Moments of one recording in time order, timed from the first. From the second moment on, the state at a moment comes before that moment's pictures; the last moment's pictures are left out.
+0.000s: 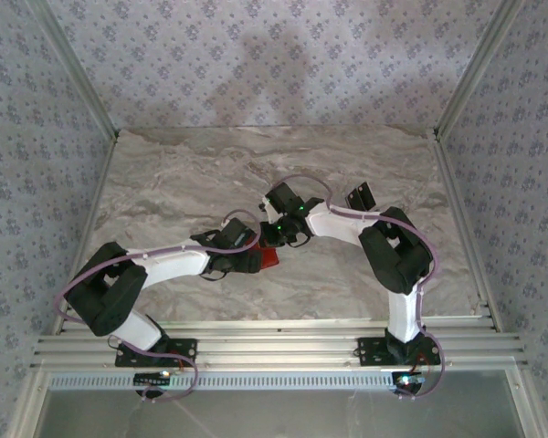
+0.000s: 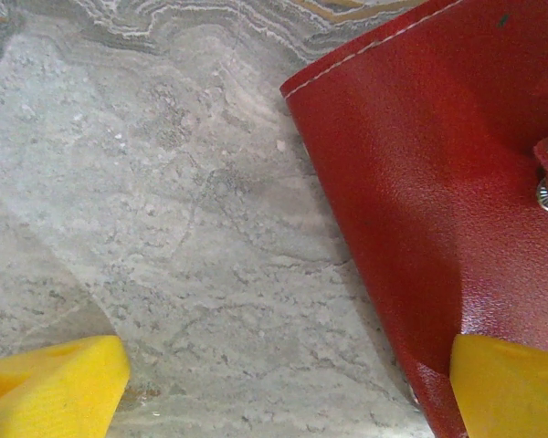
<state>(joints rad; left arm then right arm) -0.76 1.53 0.73 -0.34 -0.14 -0.60 0.74 1.92 1.26 -0.39 -0.36 0.48</state>
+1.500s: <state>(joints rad) -0.76 1.53 0.73 -0.34 -0.14 -0.60 0.73 1.91 1.13 -0.20 -0.41 0.54</state>
